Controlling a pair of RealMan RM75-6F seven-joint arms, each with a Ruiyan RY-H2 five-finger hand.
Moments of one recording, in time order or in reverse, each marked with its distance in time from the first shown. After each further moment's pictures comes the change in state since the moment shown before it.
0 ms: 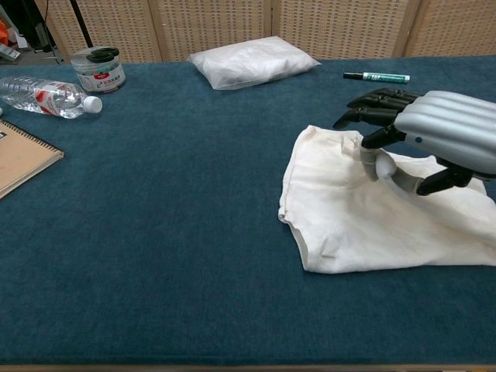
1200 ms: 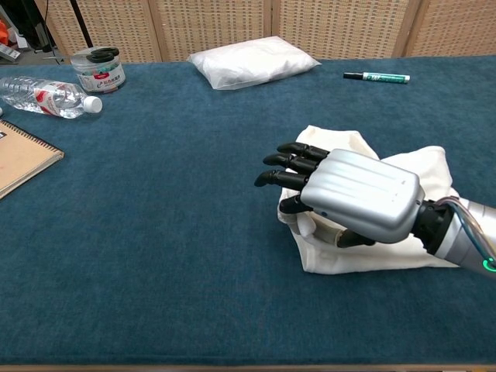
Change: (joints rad) left arm -0.006 0.000 0.000 0.011 -0.006 -0.016 -0.007; right arm 0.071 -0.265 -0.040 0.178 -0.076 -0.017 -0.165
